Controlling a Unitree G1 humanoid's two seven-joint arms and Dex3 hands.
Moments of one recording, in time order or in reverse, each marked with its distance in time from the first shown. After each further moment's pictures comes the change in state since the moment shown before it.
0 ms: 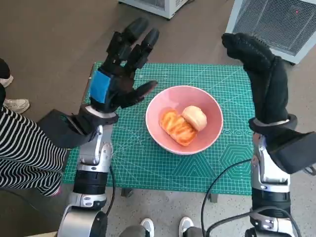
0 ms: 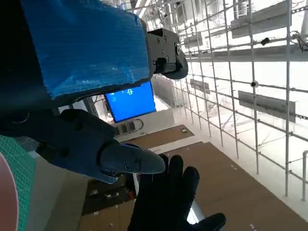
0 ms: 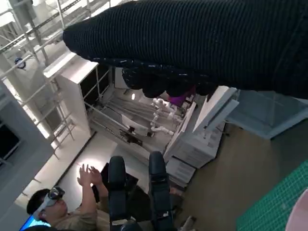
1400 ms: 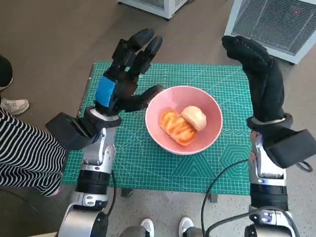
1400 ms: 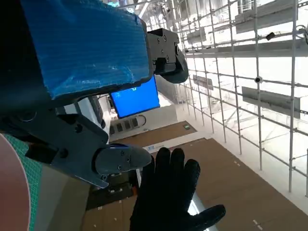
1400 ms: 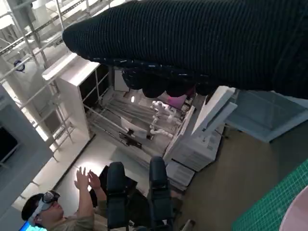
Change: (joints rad) left arm 0.004 -0.004 -0.011 0.071 0.001 -0.059 -0.024; right arm -0.034 0.000 0.001 0.163 -0.001 -0.132 0.000
